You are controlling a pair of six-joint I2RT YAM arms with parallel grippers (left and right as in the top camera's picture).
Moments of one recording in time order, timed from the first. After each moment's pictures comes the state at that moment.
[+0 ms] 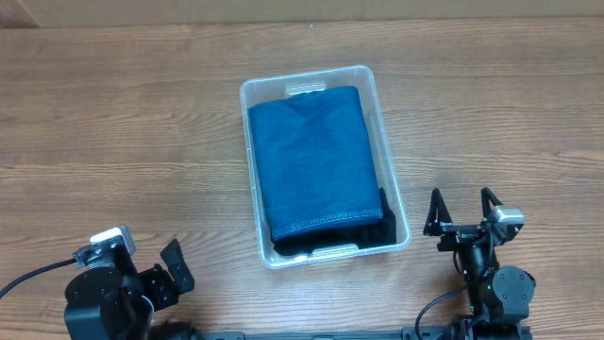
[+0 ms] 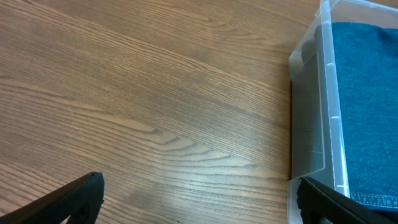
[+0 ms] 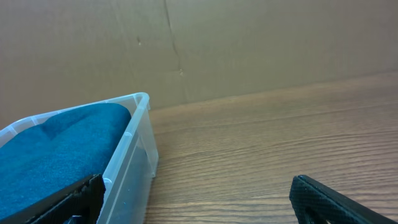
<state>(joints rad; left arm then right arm) 0.08 0.41 0.92 -1.23 -0.07 -0.28 -0.04 0.02 0.02 -0.04 -0.12 0.20</state>
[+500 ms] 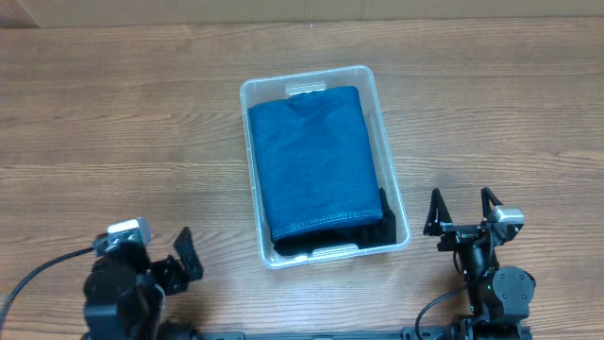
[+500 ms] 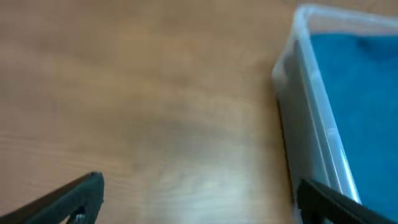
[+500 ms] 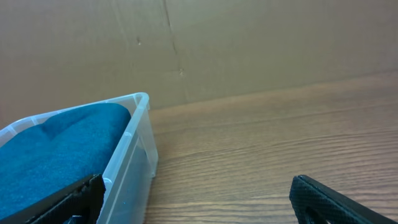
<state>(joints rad) 0.03 0.34 0.76 -1.04 -0.06 -0.24 -0.04 0.02 0.02 -0.03 -0.12 0.20</state>
